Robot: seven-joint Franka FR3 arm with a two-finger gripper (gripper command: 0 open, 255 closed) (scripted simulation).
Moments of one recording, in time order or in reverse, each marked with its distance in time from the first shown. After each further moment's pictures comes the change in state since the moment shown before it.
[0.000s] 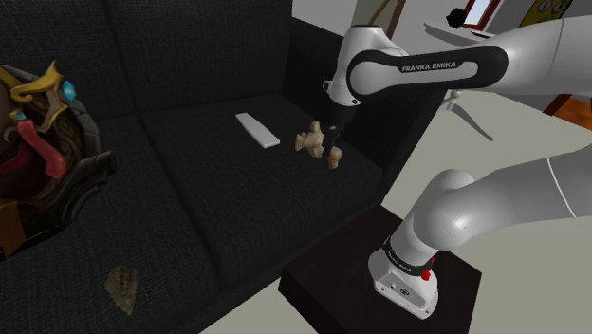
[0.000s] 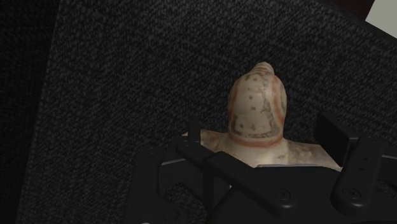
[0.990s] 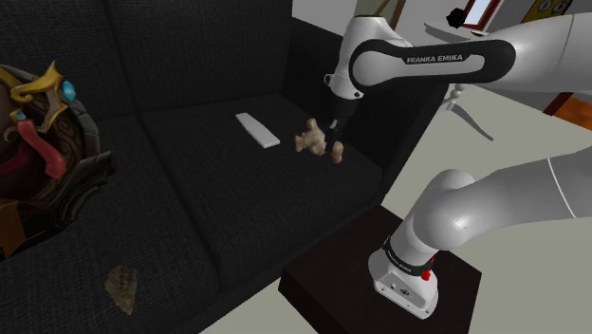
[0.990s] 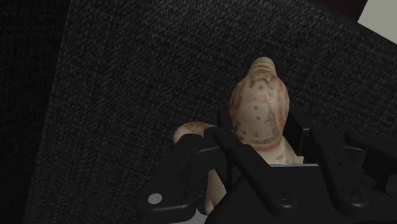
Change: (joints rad) arm 0.000 -0.010 0.002 0.041 0.001 -0.050 0.001
